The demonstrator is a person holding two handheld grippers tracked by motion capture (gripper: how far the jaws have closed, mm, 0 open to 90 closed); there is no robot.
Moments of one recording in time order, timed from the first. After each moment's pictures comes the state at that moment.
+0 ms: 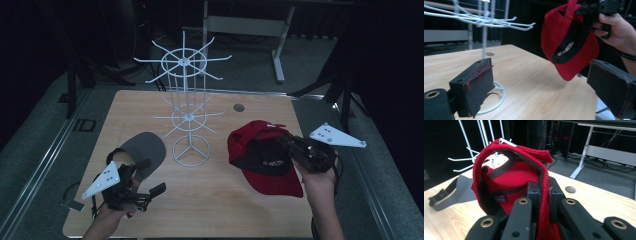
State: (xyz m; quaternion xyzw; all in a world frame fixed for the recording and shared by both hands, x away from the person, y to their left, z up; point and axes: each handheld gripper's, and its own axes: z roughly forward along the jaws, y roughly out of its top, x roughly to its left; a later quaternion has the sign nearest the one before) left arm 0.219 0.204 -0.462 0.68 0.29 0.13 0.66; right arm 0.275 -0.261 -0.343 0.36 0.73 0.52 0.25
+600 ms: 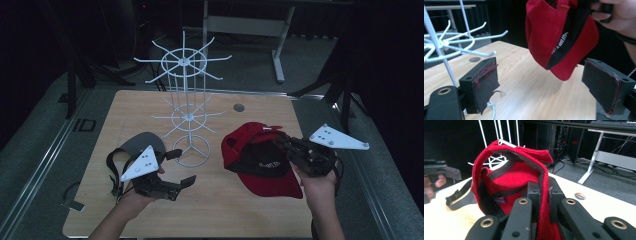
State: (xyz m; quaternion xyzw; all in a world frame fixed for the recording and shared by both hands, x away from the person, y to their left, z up) left arm 0.240 0.138 -0.417 0.75 0.22 0.15 0.61; right arm 0.261 -0.251 -0.330 0.33 0.74 0.54 0.24
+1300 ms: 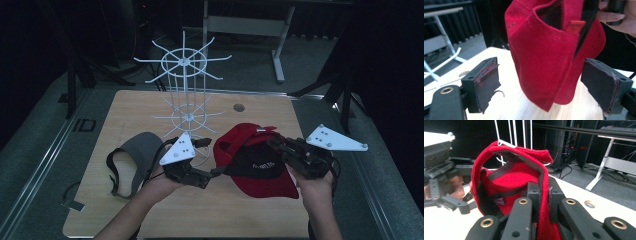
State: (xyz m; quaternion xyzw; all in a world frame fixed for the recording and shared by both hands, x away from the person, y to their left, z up) left arm 0.267 0.075 -0.387 0.78 0.18 0.16 0.58; right arm 0.253 -0.238 -0.321 0.30 0.74 0.56 0.23
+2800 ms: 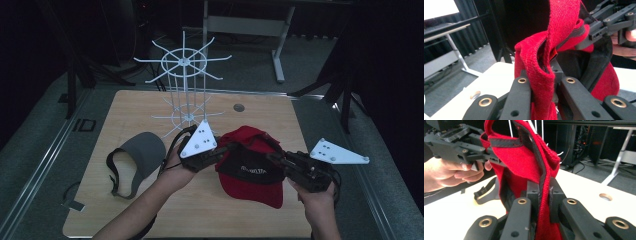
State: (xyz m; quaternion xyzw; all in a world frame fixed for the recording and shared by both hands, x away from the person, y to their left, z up) left arm 0.270 0.040 -0.344 0.78 0.14 0.22 0.57; right arm 0.238 -0.250 -0.344 0.30 0.74 0.57 0.18
